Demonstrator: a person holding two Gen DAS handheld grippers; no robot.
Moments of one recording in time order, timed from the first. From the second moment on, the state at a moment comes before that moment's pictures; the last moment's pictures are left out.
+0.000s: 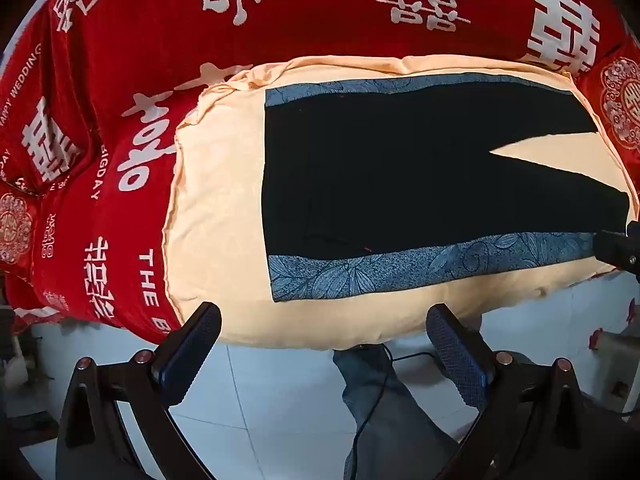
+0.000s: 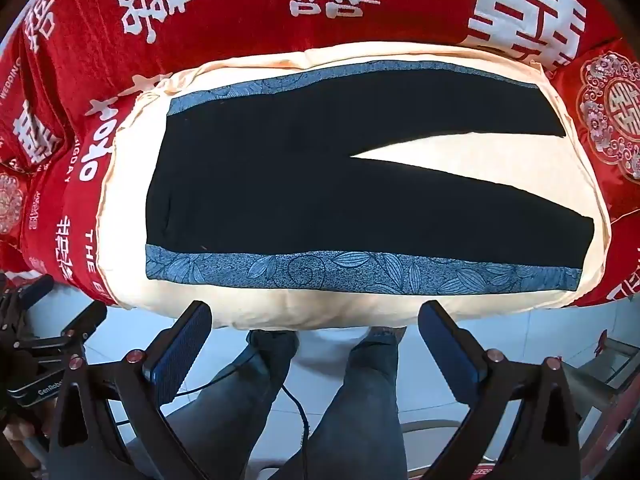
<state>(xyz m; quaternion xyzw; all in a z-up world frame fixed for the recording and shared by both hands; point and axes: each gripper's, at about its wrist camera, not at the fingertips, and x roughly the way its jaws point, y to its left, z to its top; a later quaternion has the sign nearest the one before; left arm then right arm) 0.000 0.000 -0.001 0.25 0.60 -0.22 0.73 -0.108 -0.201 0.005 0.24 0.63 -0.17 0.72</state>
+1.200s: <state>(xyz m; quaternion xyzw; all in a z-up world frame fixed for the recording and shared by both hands) -0.012 -0.030 0.024 0.30 0.57 -0.25 0.73 -0.112 -0.197 0.011 0.24 0.64 -0.16 0.71</state>
